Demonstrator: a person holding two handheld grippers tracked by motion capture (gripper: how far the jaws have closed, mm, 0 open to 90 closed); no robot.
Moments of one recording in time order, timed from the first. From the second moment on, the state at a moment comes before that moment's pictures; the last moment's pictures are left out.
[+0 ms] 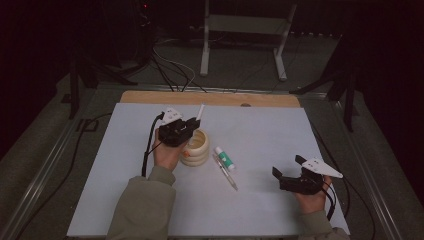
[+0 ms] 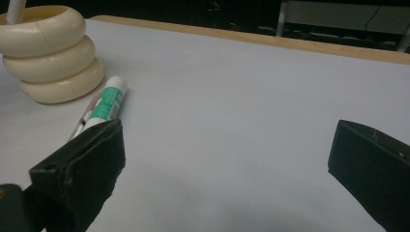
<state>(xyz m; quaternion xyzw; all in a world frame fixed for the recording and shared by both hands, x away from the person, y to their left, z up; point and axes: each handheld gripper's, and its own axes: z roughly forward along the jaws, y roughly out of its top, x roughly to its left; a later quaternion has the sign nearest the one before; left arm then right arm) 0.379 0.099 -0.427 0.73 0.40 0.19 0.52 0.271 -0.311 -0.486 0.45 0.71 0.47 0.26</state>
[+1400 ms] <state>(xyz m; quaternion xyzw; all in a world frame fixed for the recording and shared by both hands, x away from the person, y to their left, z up) 0.376 0.102 -0.446 0.75 0.40 0.17 0.49 0.271 -0.311 -0.486 0.45 0.71 0.47 0.26</state>
